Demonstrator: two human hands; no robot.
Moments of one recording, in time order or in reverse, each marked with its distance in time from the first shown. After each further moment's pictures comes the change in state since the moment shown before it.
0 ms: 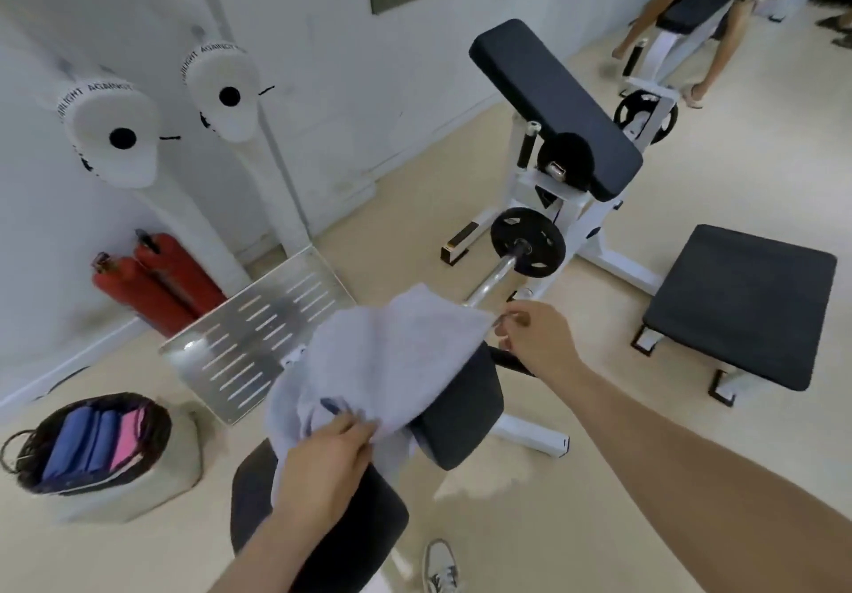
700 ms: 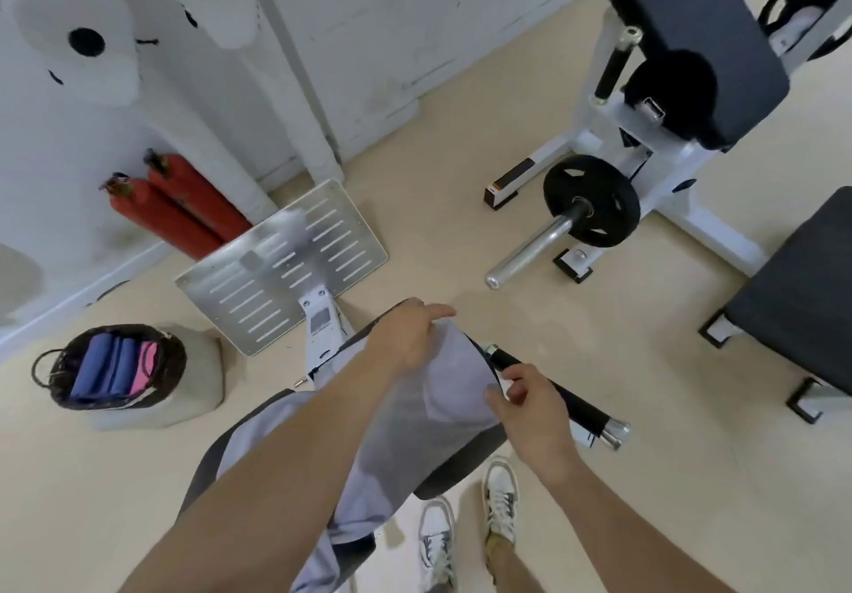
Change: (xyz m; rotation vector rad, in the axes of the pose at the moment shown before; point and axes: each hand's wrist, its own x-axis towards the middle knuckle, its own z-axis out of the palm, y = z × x) left_hand 0.263 0.038 0.073 -0.250 -0.346 -0.165; right_hand 0.070 0.108 0.061 0.020 -0.249 0.186
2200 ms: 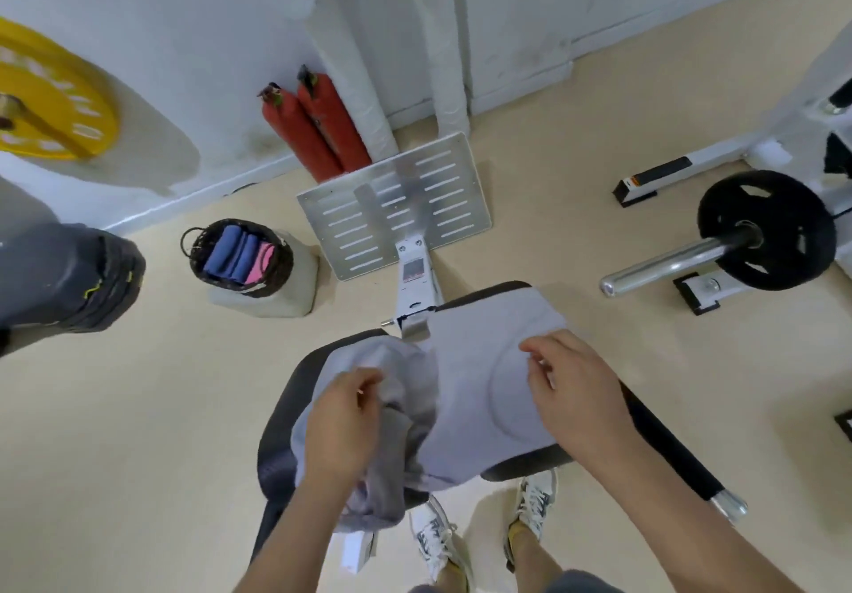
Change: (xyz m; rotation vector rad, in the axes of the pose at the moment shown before) left_hand -0.190 -0.077 0.028 -0.362 0.582 -0.728; right_hand -0.002 -0.092 0.027 -0.496 -0.208 -0.665
